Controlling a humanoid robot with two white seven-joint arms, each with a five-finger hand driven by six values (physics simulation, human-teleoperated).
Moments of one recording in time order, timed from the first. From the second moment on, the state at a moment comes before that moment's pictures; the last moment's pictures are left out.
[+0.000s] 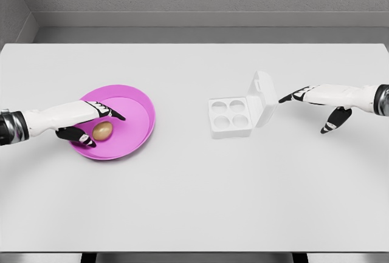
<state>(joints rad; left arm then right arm) -0.42 0.76 -0.47 -1.32 -0.22 -0.61 -0.59 -0.73 -0.91 0.83 -1.29 0.13 -0.46 0.61</state>
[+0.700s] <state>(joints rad) -0.42 0.77 -0.48 -1.32 -0.22 -0.61 -0.59 -0.73 -0.91 0.83 -1.29 0.13 -0.46 0.61</state>
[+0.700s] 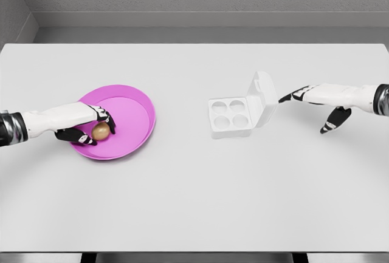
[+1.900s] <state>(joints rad) -0.46 0.69 -0.47 -1.35 -0.21 -0.61 -0.59 -0.74 -0.91 0.83 -1.29 0.13 -0.46 0.61</state>
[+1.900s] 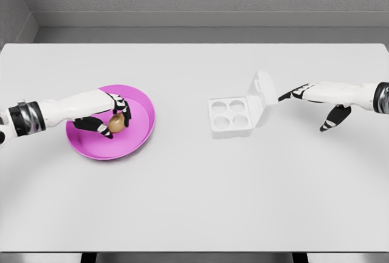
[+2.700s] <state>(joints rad) -0.50 0.61 -0.47 -1.35 -0.22 -0.61 -0.59 -0.74 -0.91 0.83 -1.29 0.13 -0.46 0.61</state>
